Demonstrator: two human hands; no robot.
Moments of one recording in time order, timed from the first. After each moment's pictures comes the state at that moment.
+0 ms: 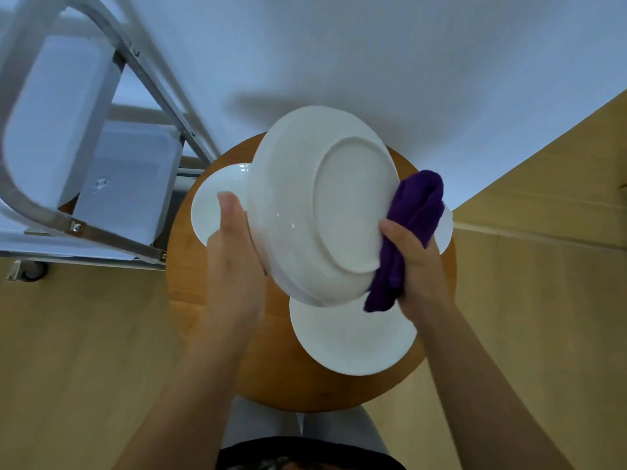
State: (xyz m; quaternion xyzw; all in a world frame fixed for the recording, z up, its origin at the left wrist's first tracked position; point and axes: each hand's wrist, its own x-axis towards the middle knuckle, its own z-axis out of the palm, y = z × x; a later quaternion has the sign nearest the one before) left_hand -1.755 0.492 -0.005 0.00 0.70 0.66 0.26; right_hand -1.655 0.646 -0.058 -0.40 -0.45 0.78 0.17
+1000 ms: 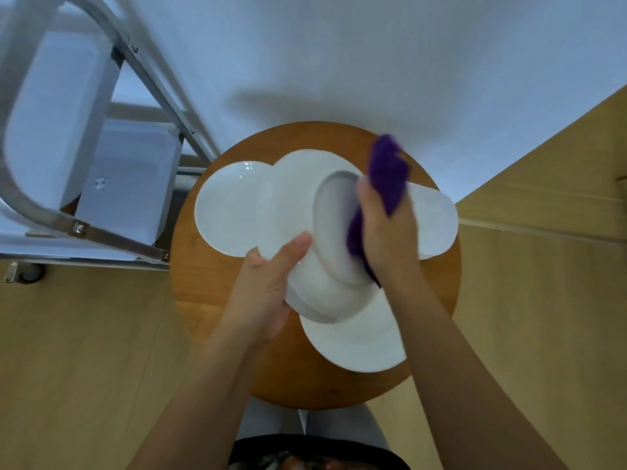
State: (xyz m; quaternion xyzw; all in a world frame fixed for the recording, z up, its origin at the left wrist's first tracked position) left_hand -1.753 0.480 -0.027 -0.01 0.58 0.71 0.40; right_hand -1.710 0.621 -0.039 -0.44 -0.69 0.55 0.20
